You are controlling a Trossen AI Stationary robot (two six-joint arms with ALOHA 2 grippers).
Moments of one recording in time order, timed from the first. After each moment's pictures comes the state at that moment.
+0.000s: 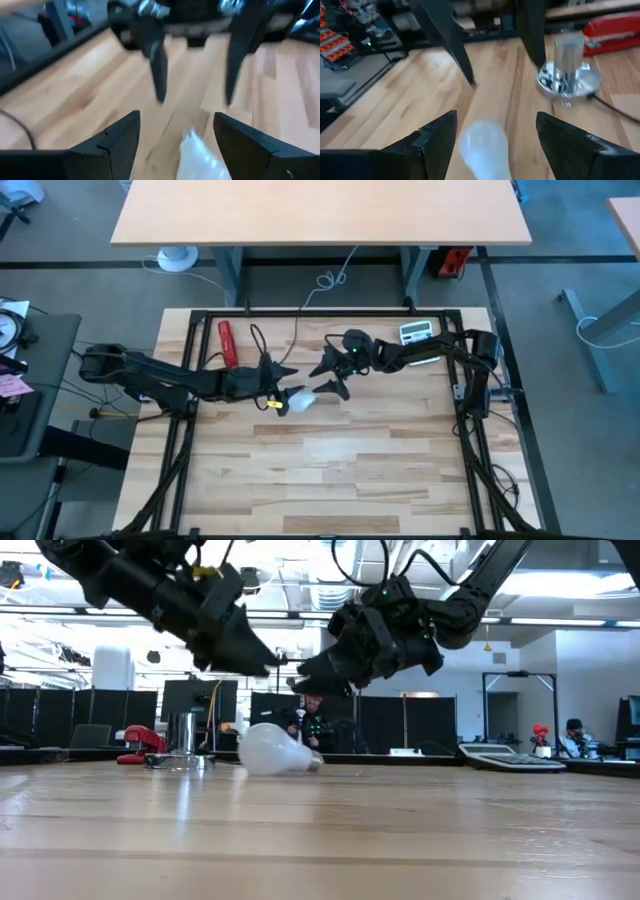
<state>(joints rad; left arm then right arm) -0.01 1.27 0.55 0.32 -0.39 -0.22 -0.29 1.89 0.98 0.54 -0.60 0.01</state>
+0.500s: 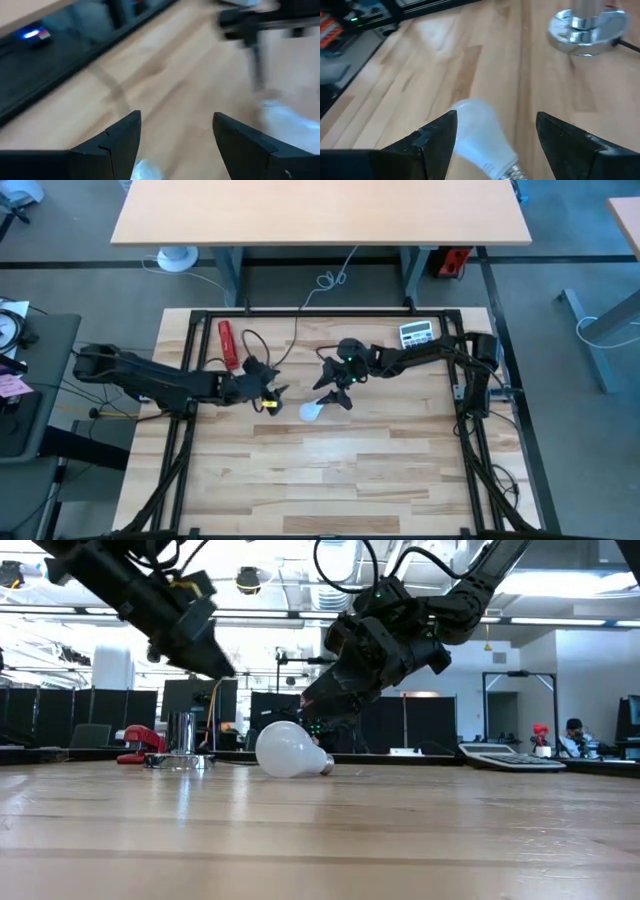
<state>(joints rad) -0.03 1.09 0.55 -0.07 -0.65 -0.34 -0.24 1.88 0.98 0.36 -0.52 0.04</state>
